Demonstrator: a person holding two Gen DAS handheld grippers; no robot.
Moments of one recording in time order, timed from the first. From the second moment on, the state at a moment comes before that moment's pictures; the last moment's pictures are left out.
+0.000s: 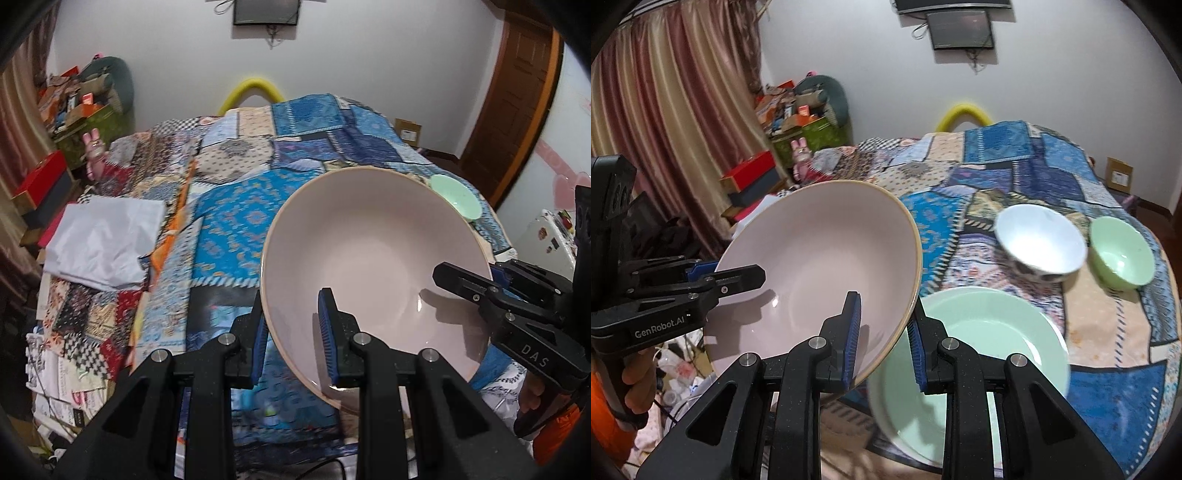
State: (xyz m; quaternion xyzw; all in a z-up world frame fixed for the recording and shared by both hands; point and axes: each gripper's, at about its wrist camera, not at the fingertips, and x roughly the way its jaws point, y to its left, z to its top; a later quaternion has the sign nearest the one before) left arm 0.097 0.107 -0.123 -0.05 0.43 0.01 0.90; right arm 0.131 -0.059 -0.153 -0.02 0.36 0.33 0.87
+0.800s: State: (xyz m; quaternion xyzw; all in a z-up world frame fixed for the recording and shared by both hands) left arm 0.105 0.180 -0.200 -0.08 0.50 0.05 0.86; right arm 0.156 0.007 -0.212 -0.05 0.44 0.36 0.82
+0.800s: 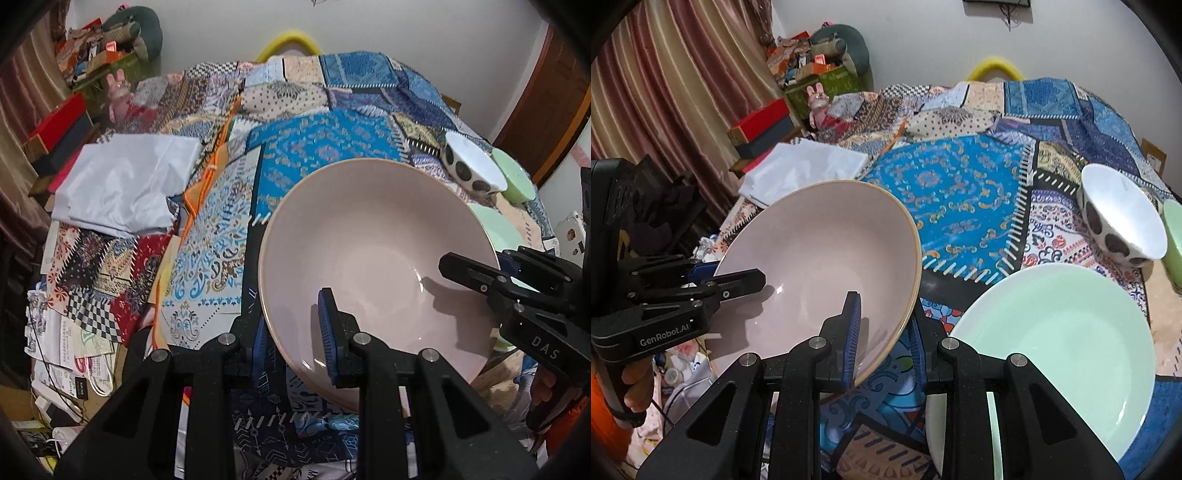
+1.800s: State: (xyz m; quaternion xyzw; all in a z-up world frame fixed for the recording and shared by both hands) left arm 0.126 0.185 -0.240 -0.09 0.54 0.04 0.84; right arm 0.164 0.014 -0.236 -0.08 0.48 0.34 0.80
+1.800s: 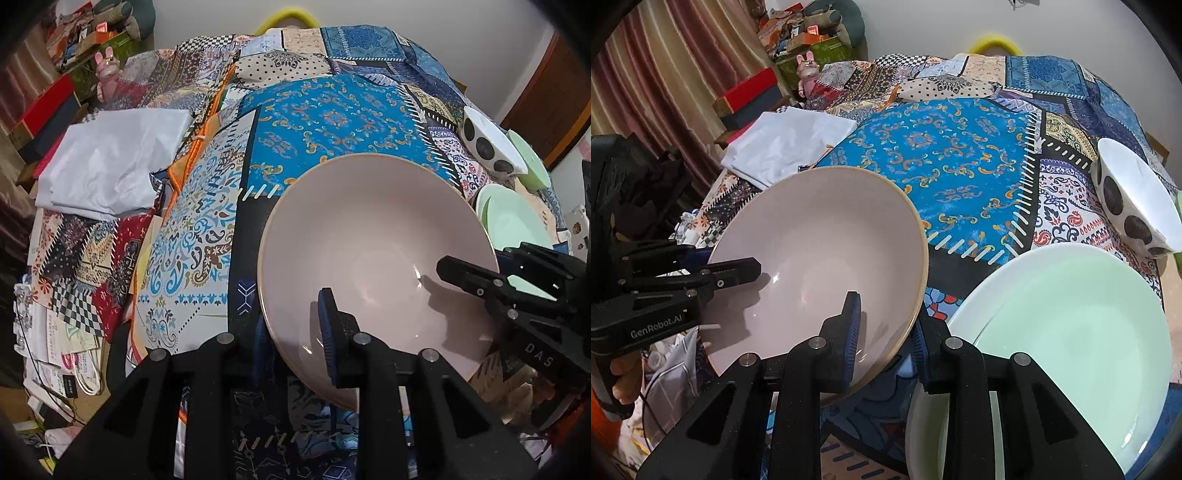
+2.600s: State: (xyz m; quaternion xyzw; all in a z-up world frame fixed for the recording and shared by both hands) left arm 0.121 0.118 -0.136 -0.05 0.44 0.03 0.90; right arm 0.153 -0.090 -0.152 -0.03 0.36 0.32 0.88
